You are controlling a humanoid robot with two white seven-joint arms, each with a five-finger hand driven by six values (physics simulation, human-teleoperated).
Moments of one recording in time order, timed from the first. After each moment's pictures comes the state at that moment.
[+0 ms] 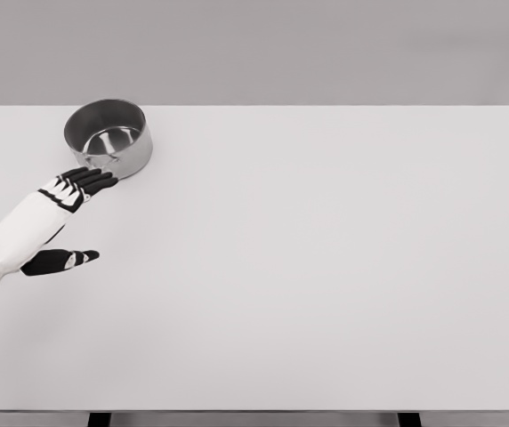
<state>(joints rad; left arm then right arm) 0.15 0.52 0.13 -1.80 -0.43 -0.61 -0.25 0.01 0.00 -0.30 0.05 0.25 -0.01 0.09</state>
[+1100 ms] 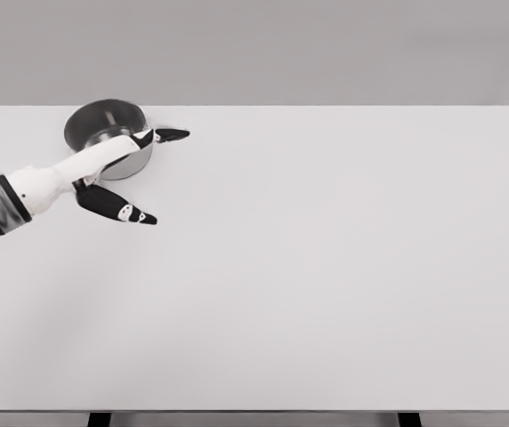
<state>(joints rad) -0.31 0.67 -0.26 -1.80 0.11 -0.05 -0.61 0.01 0.00 -0.30 0.05 0.25 -0.01 0.09</state>
